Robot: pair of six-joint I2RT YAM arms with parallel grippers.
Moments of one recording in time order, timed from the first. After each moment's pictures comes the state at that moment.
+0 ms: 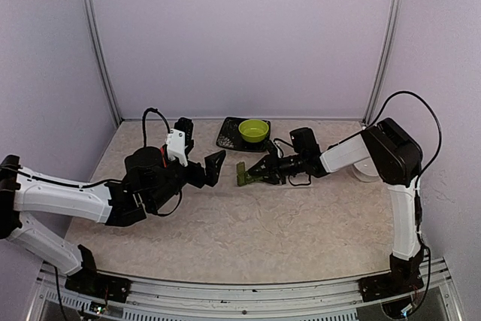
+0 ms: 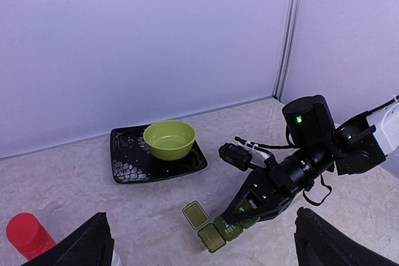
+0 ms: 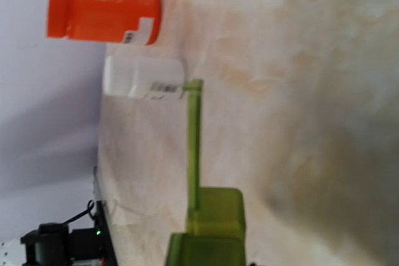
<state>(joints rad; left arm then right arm) -0.99 1.35 0.65 0.66 -0.46 -0.11 0.53 2.16 1.23 0.38 -0.86 0.87</state>
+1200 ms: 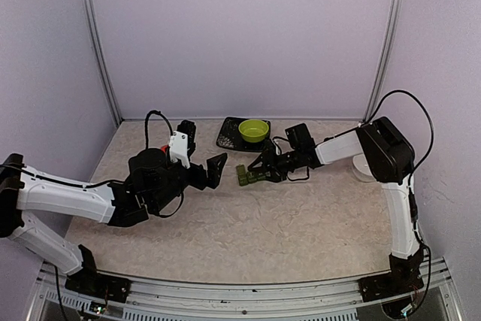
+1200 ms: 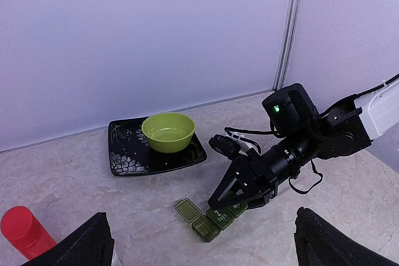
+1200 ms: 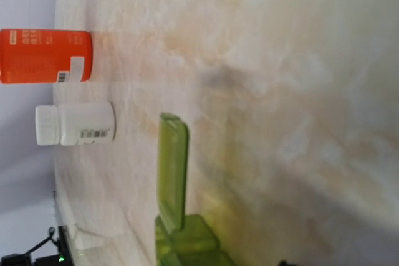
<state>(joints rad) -0.99 1.38 0.65 0.65 -0.46 -0.12 0.51 2.26 1.41 0.13 -0.77 0.77</state>
